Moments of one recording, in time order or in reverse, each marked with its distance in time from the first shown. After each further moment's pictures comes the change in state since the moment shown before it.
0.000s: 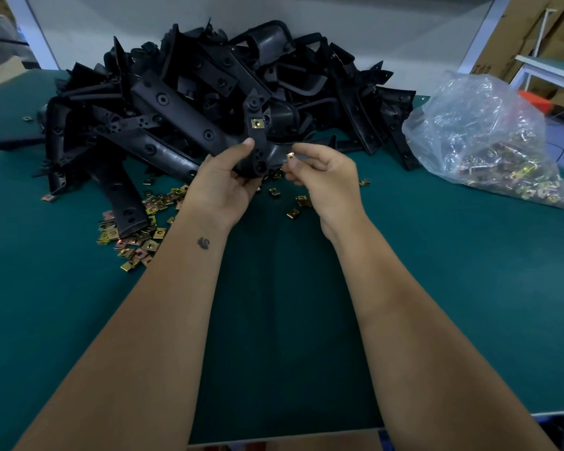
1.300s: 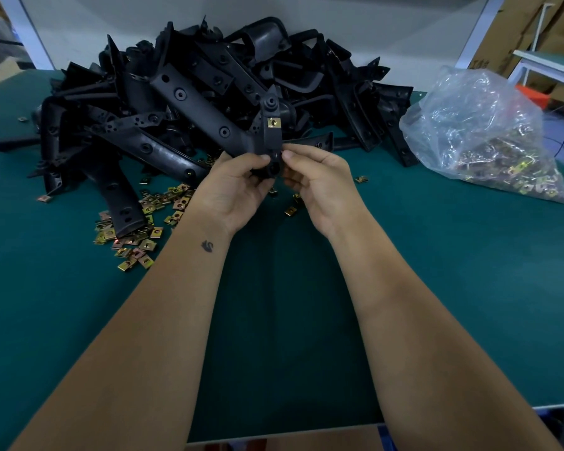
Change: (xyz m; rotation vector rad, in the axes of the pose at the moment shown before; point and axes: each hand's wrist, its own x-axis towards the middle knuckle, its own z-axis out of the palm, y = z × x) left_hand -0.008 -0.009 0.003 0.052 -0.245 -0.013; right_hand 0.001 -0.003 0.000 0.264 -0.101 0.172
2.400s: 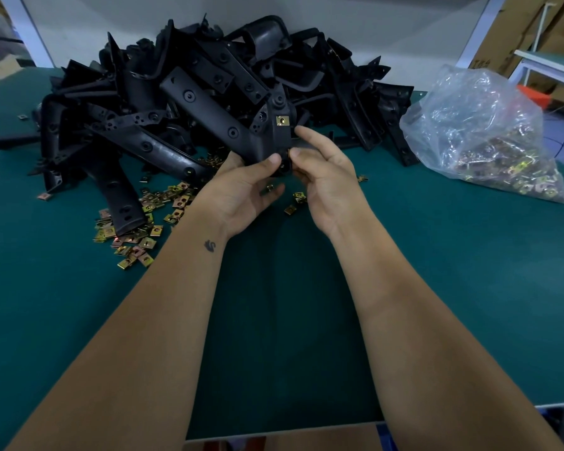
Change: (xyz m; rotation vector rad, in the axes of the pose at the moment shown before) left_hand -0.006 0.000 0.004 0.253 -0.065 -0.051; right_hand -0.002 -0.001 -0.001 0.042 0.020 -0.055
